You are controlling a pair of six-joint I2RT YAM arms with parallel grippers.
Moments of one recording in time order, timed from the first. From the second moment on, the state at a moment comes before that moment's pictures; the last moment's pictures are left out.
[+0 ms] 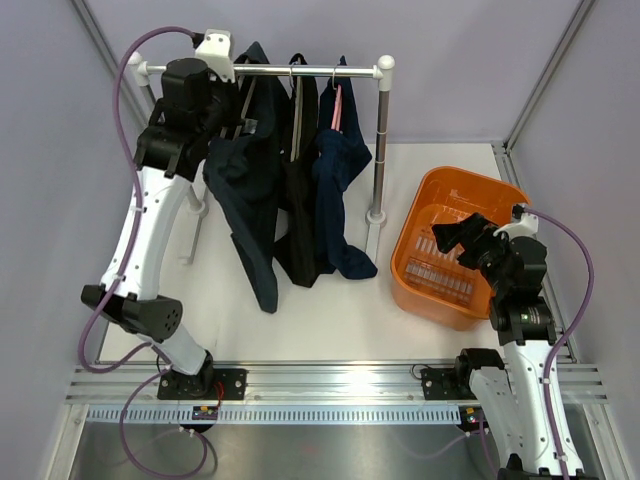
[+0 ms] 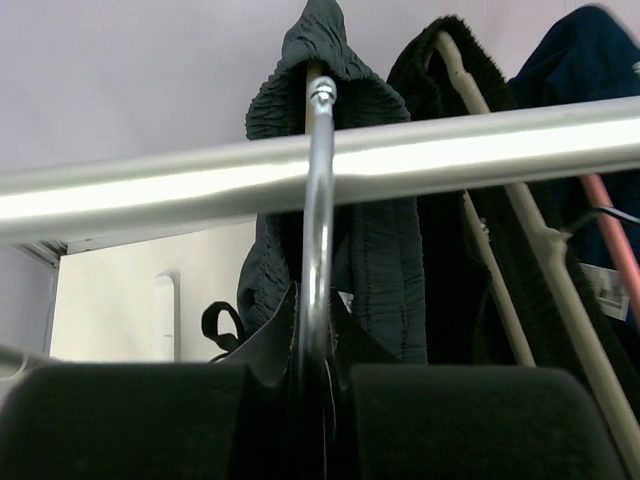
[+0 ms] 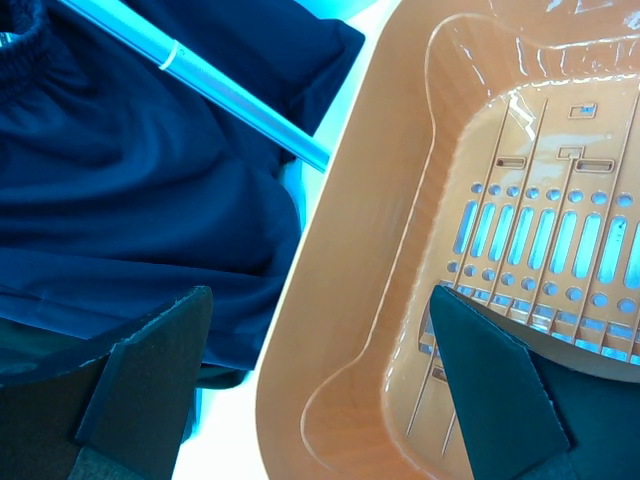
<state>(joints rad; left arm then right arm) -0.31 1.67 2.12 -0.69 -0.11 -0.02 -0.02 0.58 0.67 -0.34 -0.23 0.60</state>
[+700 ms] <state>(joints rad) -0.35 1.24 1.73 -0.91 -0.11 -0.12 -0.02 0.58 0.79 -0.40 -0.42 0.56</state>
